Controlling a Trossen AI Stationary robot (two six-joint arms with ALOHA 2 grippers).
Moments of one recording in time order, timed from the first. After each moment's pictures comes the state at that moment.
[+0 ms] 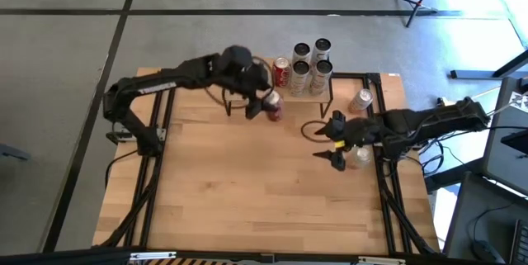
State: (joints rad) left arm 0.31 1.61 1.63 -0.59 0.29 -0.04; right arm 0.21 1.03 0.97 -0.65 0.16 0.29
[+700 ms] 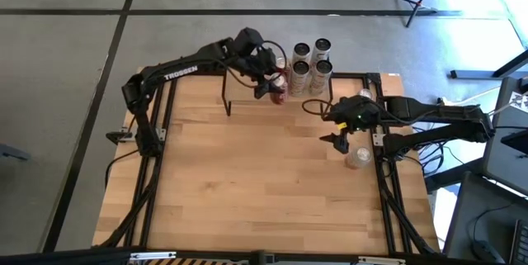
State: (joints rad) left arm 0.52 1.81 1.71 -0.55 0.46 0.13; right arm -0.05 0.98 0.97 -0.80 0.01 0.18
